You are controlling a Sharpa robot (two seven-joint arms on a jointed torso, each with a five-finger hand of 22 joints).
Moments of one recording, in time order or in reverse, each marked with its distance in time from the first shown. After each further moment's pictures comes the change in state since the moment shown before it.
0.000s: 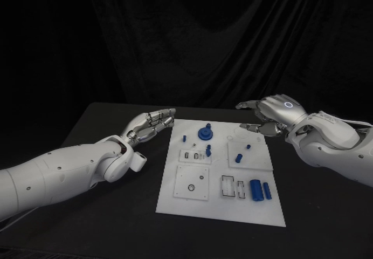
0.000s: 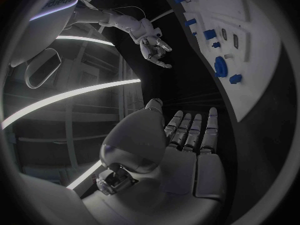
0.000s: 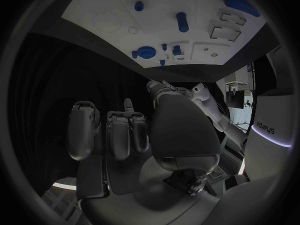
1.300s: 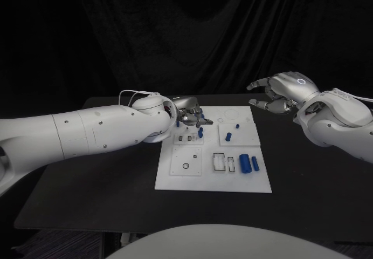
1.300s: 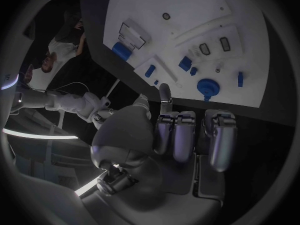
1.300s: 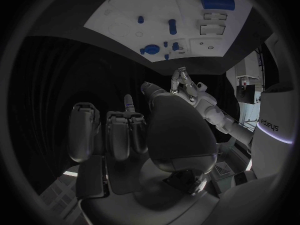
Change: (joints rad) left arm 0.106 0.214 0.000 0.088 -0.845 0.028 -0.927; left_hand -0.265 -0.114 0.069 -0.005 -0.407 0.570 -0.090 0.479 0.720 1.024 -0.205 1.484 1.186 1.028 -0.253 1.451 1.191 -0.157 1.059 -0.246 1.299 1.188; right arm -0.029 -0.008 0.000 -0.007 0.053 0.027 -0.024; right_hand 0.046 0.037 0.037 -0.026 0.000 0.095 0.016 0.027 -0.014 0.004 0.004 0.000 0.001 0.000 0.000 0.004 0.000 0.000 0.001 0.001 0.029 0.000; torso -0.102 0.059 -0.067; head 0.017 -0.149
